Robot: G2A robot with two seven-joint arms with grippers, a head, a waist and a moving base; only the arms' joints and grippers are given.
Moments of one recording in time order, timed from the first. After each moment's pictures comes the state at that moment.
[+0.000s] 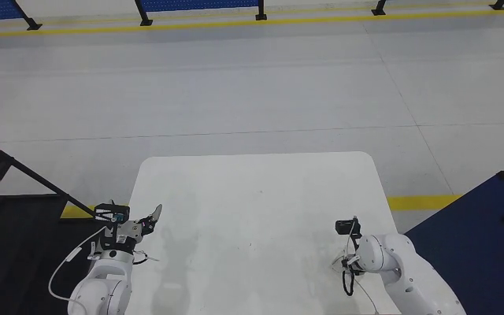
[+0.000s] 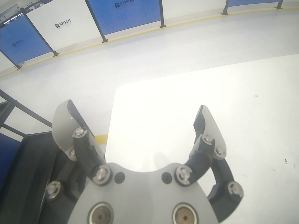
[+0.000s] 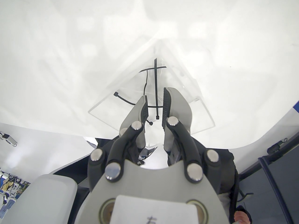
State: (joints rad) left arm 1.73 -1.15 -1.60 -1.80 1.33 0.00 0.00; right arm -1.43 -1.00 1.24 -1.69 -1.00 0.32 1.39
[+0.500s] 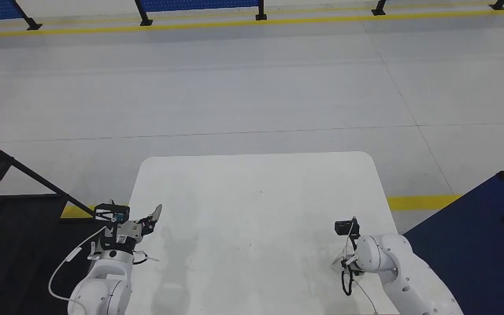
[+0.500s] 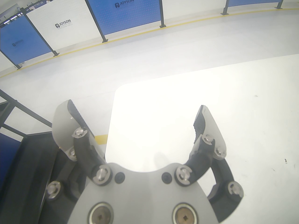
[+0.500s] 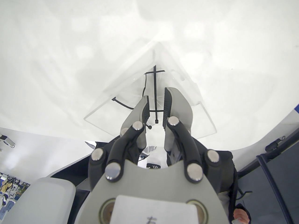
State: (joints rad) left arm 1.73 -1.15 -1.60 -1.80 1.33 0.00 0.00; right arm -1.42 -1.00 1.23 -1.66 -1.02 0.33 1.39
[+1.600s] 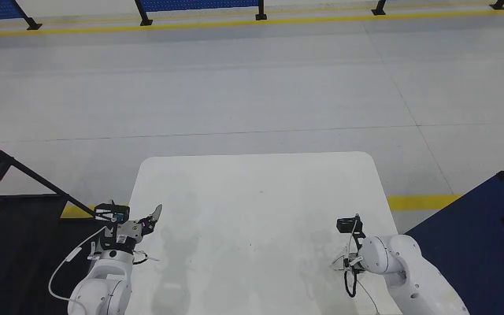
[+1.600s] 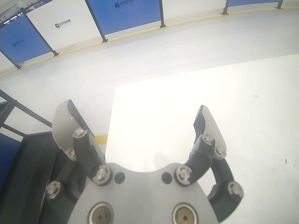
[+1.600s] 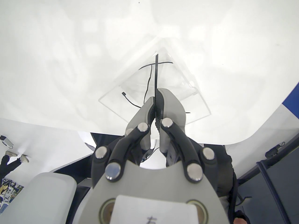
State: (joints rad) left arm 1.73 -1.15 -1.60 -1.80 1.33 0.00 0.00; right arm -1.48 -1.00 1.31 -1.79 -1.04 0.31 1.42
